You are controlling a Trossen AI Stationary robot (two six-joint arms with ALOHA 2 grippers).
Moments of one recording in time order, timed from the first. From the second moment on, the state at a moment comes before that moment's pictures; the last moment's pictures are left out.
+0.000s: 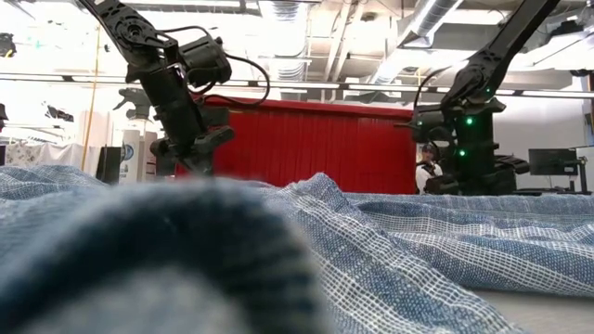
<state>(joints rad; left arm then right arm) 0.38 1.44 0.72 -0.22 -0.31 -0.36 -0.74 1.58 0.69 -0.63 0.39 0.65</state>
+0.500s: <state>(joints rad) 0.36 1.44 0.72 -0.20 -0.35 -0.36 -0.62 1.36 0.69 -0.75 0.41 0.67</state>
